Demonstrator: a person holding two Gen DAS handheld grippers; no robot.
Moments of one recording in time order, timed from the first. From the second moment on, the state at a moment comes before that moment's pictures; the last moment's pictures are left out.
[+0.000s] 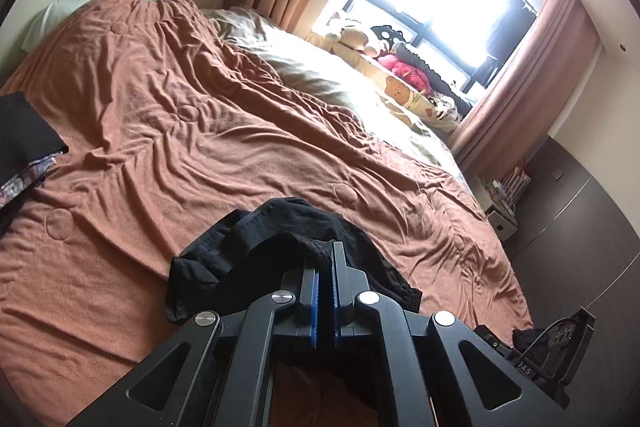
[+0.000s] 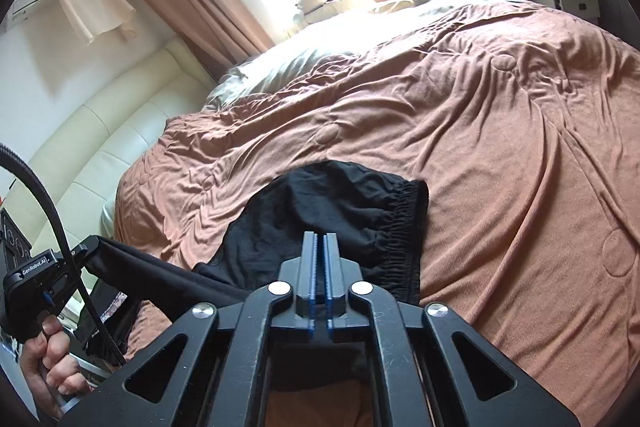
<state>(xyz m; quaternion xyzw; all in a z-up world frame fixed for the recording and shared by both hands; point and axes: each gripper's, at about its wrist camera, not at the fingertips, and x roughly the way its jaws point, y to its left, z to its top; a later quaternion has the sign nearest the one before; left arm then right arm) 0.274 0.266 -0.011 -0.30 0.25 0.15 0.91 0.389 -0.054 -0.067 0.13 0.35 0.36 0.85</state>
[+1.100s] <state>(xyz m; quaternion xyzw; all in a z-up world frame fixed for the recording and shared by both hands) 0.312 0.285 0.004 -0.29 0.25 0.16 0.91 0.374 -0.050 -0.096 0.03 0.39 0.38 0.84</state>
